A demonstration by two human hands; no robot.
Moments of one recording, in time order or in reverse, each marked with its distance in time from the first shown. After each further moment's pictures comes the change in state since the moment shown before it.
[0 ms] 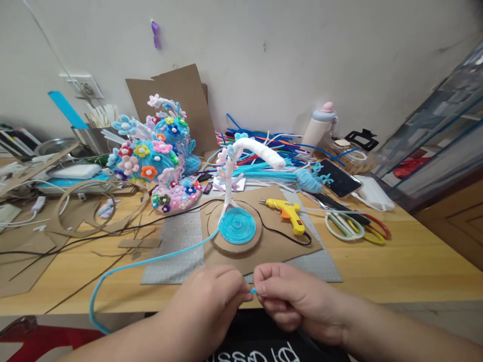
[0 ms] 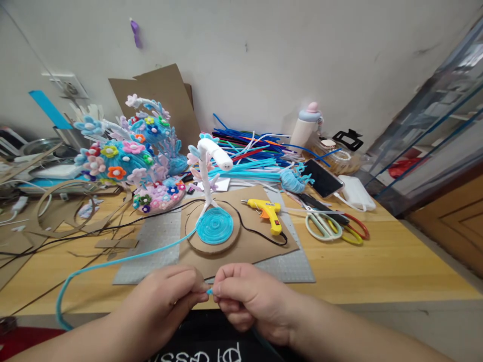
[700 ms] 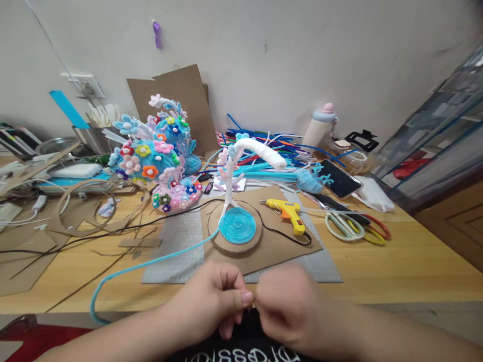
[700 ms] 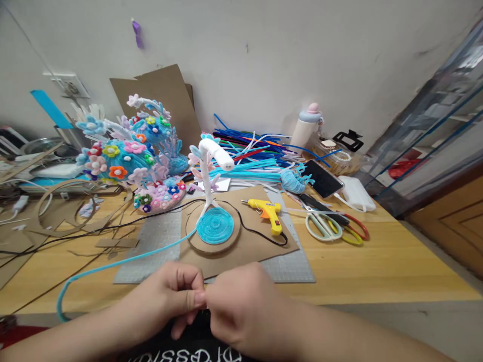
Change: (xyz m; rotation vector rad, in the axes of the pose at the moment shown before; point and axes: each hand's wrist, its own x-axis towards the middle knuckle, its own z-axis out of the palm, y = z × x) left_hand 0.012 0.003 0.000 -0.920 -0.273 -0.622; right_hand -0.003 0.000 0.000 -1.046 0.119 -0.566
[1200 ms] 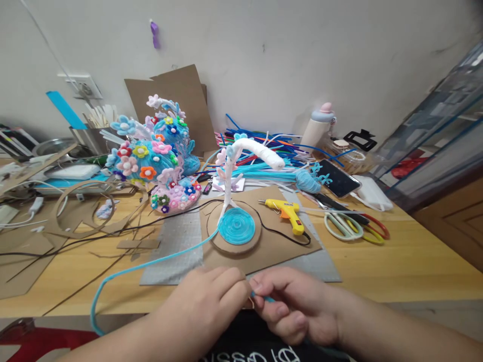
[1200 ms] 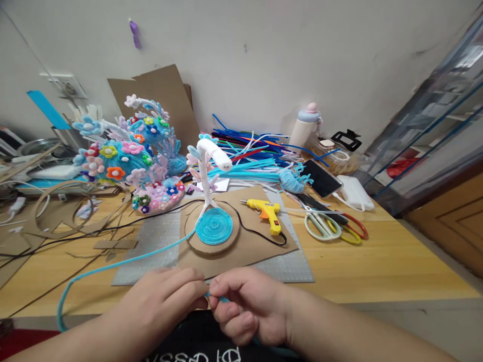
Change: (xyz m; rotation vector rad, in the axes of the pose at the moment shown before) left_hand -0.016 -0.006 -0.012 1.346 0.156 0.761; right_hand 0.011 0.014 -0.008 1.408 -0.482 0.794
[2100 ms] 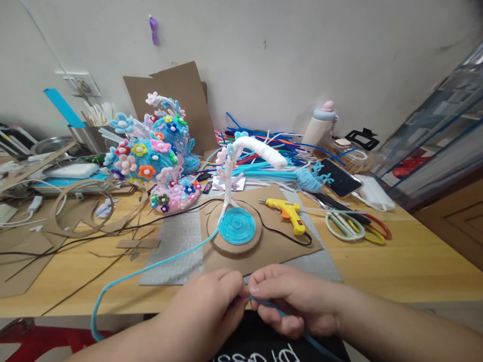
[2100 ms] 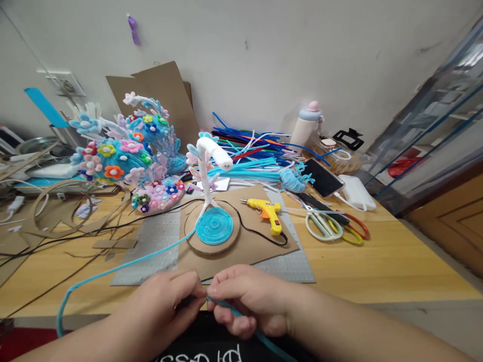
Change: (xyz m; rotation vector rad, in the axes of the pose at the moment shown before) left_hand 0.008 0.006 0.008 -0.305 -0.036 -0.330; right_hand 0.004 0.001 0.004 -0.391 0.210 -0.167
